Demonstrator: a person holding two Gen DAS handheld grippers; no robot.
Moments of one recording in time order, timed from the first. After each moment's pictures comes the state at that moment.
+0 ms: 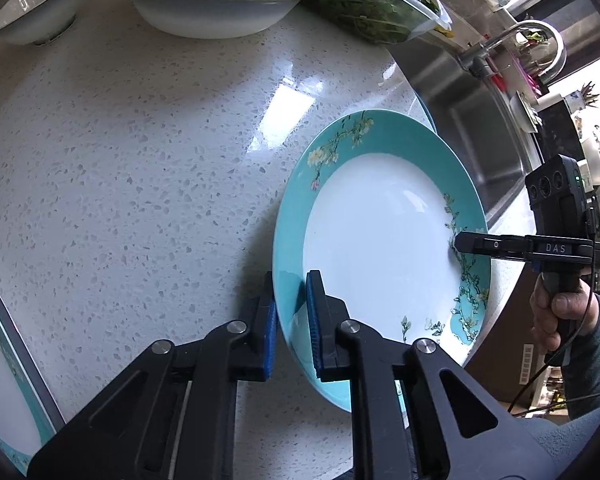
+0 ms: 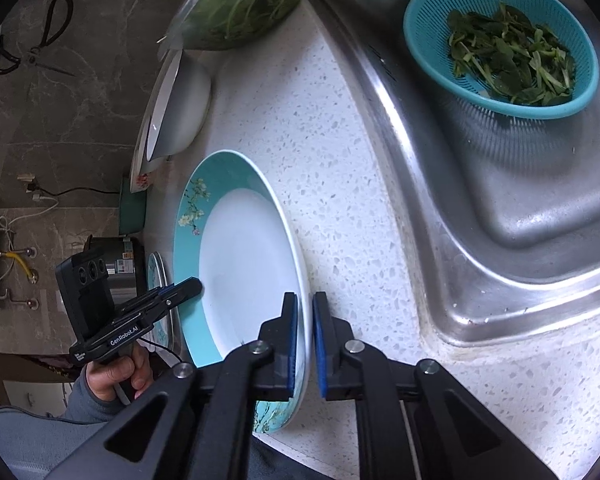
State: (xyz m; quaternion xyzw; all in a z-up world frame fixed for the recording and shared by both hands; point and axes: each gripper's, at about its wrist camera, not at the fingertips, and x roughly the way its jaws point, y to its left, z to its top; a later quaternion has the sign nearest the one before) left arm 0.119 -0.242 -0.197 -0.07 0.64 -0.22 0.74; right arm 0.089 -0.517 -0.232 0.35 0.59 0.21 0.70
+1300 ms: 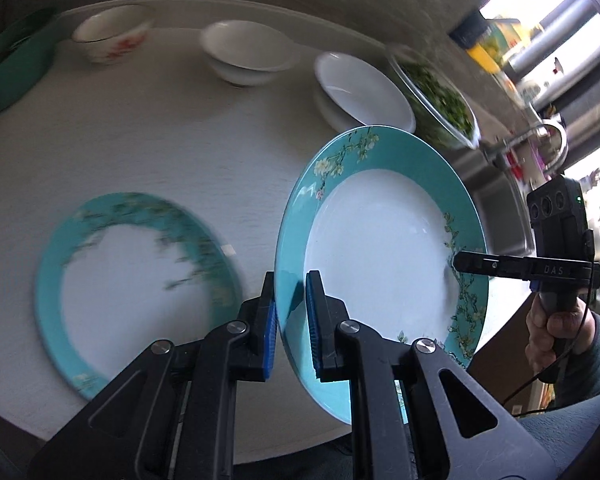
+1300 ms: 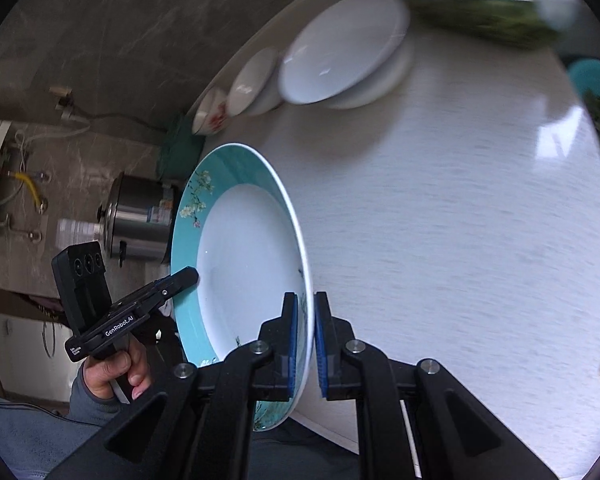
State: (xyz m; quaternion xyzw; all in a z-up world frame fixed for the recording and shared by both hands) left arm 0.075 -0.063 -0.097 -0.14 0.57 -0.12 0.80; right arm 0.128 -0.363 -0.150 0.24 0.59 0.32 0.71
